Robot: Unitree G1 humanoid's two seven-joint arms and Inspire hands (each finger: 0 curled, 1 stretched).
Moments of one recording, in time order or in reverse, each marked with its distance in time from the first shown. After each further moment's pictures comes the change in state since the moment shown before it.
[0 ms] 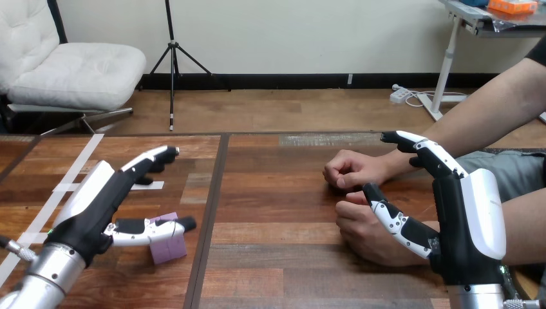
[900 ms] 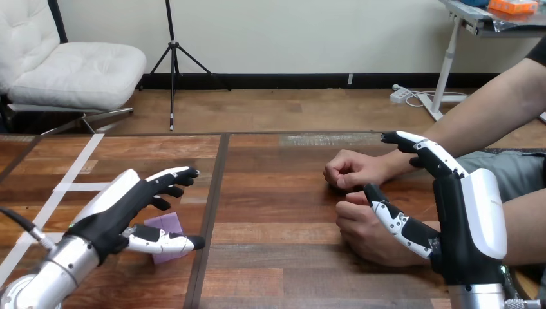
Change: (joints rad) left arm -0.079 0.038 -0.089 0.055 0.029 0.074 -0.100; right arm 0.000 -0.002 -0.005 0.000 -0.001 0.001 0.005
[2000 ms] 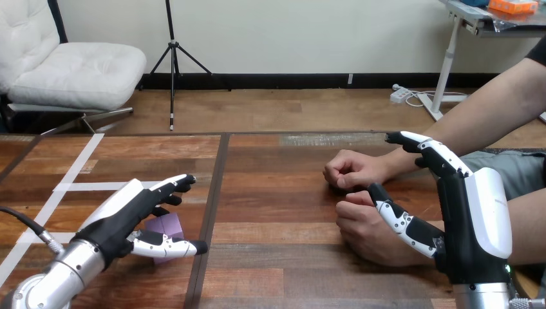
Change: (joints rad) left arm -0.043 -0.012 -0.045 0.093 0.007 0.041 0.003; right arm 0.000 -0.004 -0.021 0.000 -0.009 0.002 0.010
